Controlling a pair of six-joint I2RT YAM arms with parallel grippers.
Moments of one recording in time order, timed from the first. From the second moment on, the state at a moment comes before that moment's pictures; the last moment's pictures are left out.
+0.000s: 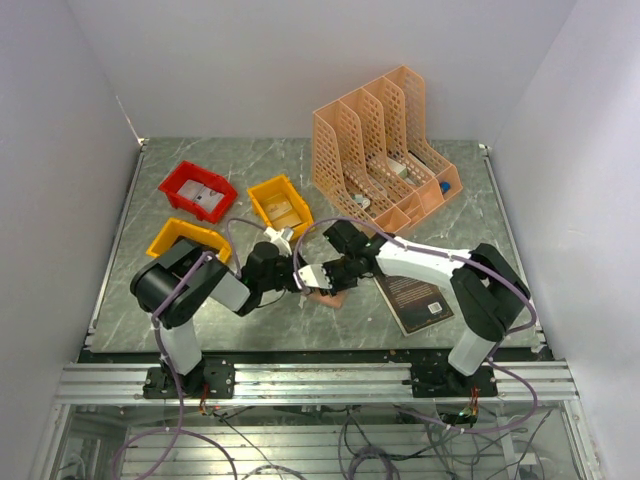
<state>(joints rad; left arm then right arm) -0.66 1.80 0.45 0.97 0.39 -0.99 0.82 1.71 1.03 -0.47 -0.36 -1.17</state>
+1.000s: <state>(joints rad) -0.63 1.02 1.23 -0.18 -0.09 -0.35 0.22 1.40 1.67 -0.55 -0.39 -0.43</state>
